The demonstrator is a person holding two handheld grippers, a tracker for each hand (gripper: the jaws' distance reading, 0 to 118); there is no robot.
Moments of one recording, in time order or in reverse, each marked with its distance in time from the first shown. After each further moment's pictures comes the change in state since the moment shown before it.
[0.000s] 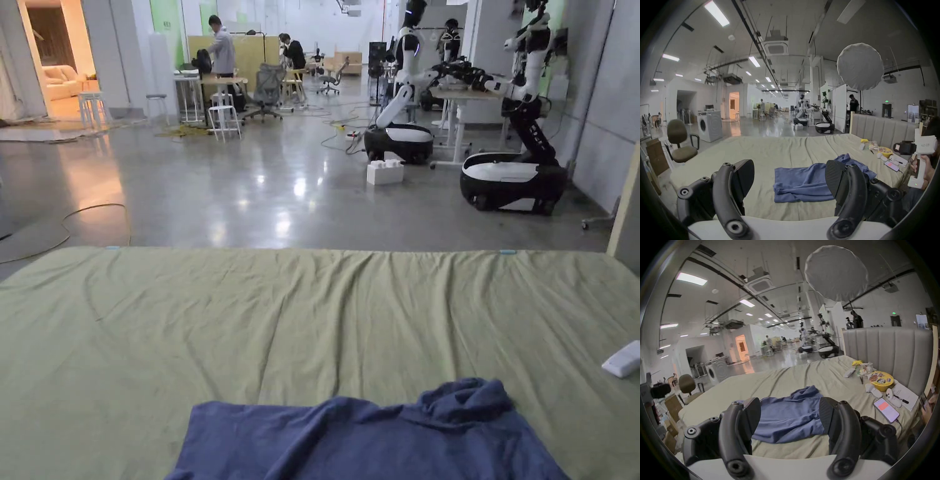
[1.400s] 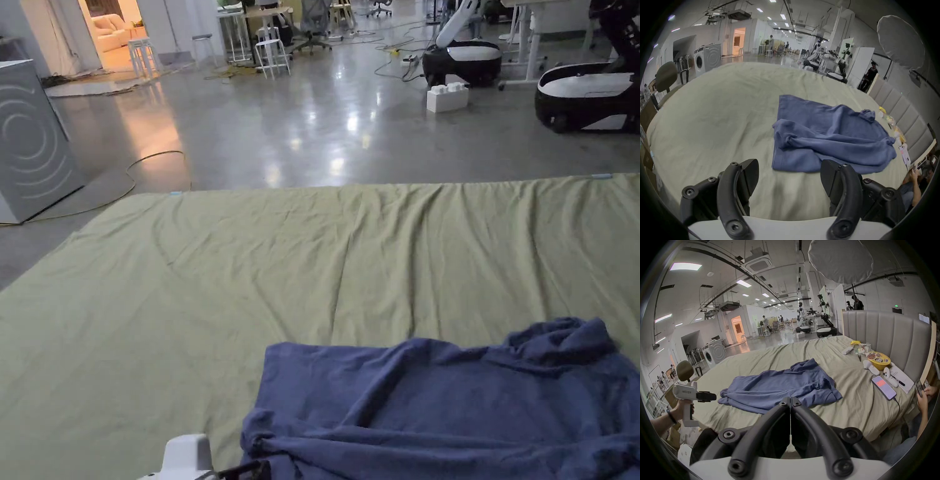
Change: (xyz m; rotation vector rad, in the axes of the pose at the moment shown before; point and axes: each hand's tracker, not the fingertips) left arm -0.058 -0.163 -0.263 -0.653 -0.043 0.227; right arm -0.008 -0.037 -0.015 -0.232 -0.059 -0.030
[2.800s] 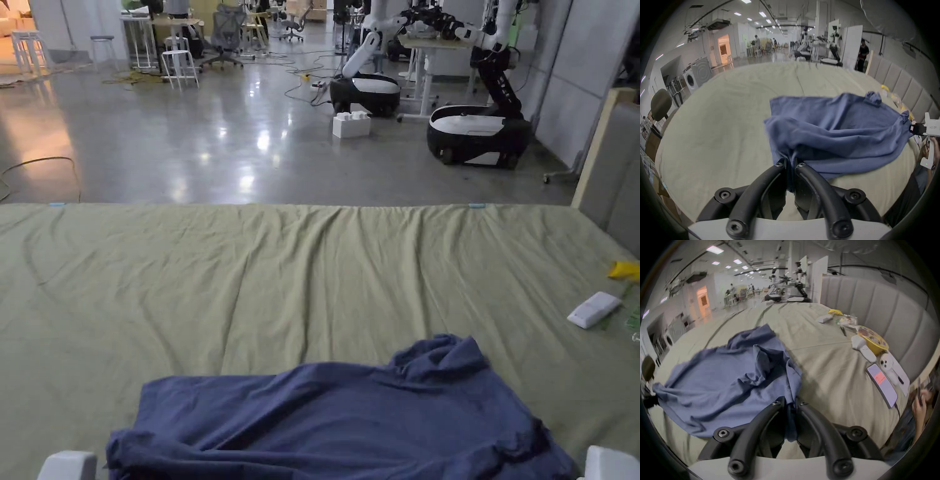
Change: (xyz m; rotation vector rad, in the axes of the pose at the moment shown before) left arm 0.021 0.018 0.019 -0.011 0.055 -0.208; right arm 0.094 0.011 -0.198 -0.303 -0.314 -0.058
